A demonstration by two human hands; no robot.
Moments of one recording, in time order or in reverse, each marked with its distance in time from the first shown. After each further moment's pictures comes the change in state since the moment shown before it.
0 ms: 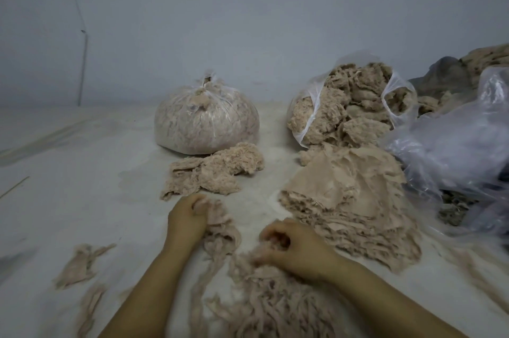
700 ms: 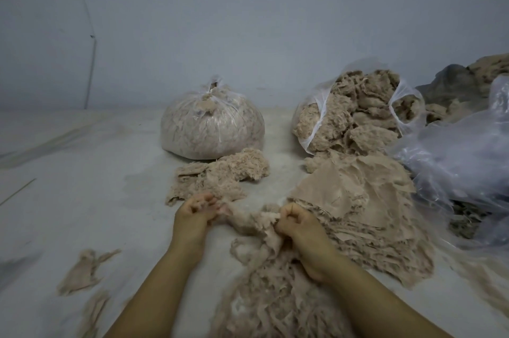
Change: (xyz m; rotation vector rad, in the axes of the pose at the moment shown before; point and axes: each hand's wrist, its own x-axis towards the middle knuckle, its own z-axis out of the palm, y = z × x) left_hand 0.007 0.008 0.005 -0.864 -0.028 -0.297; right_hand 0.024 -0.011 0.006 0.874 0.292 0.206
